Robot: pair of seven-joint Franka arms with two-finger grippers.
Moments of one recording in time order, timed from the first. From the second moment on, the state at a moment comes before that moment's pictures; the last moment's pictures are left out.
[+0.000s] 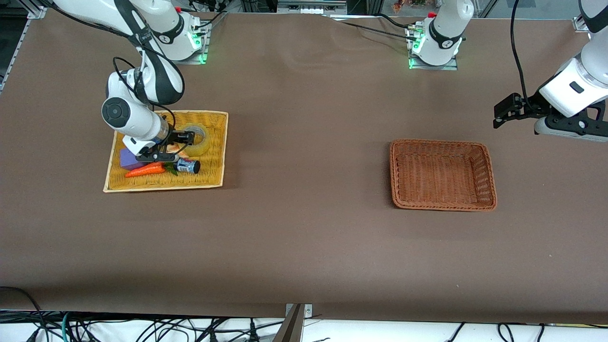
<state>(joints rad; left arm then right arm) 0.01 -0.02 -0.06 -1.70 -0.02 1.68 0.08 0.03 0.23 0.14 -2.36 0.03 2.41 0.16</state>
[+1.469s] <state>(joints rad) 0.01 0.00 -0.06 -1.67 -0.02 1.66 0.08 0.39 0.59 0.35 -1.66 -0.15 2.13 1.07</state>
